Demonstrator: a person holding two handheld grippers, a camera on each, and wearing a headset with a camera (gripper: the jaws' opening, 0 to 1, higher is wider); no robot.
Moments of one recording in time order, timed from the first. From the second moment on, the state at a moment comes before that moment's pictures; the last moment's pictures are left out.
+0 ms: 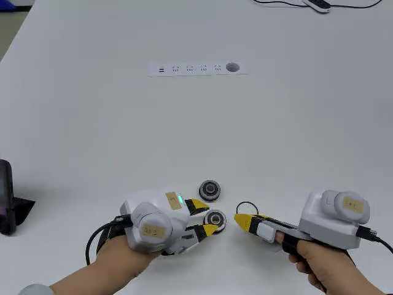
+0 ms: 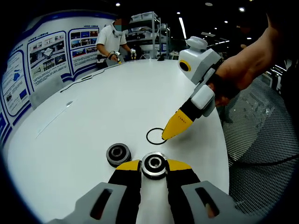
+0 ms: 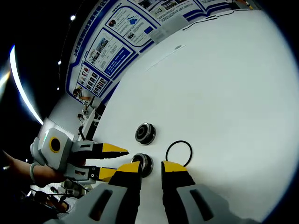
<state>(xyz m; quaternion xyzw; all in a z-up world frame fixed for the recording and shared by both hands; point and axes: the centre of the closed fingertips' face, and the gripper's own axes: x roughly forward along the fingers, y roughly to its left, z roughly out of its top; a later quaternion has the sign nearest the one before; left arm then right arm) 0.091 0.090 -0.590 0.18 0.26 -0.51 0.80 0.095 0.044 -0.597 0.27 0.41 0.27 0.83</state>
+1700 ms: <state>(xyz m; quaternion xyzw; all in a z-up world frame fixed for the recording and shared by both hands) 0.091 0.084 -0.602 0.20 0.29 -0.52 0.78 0.090 0.066 -0.609 0.32 0.44 0.27 0.80</state>
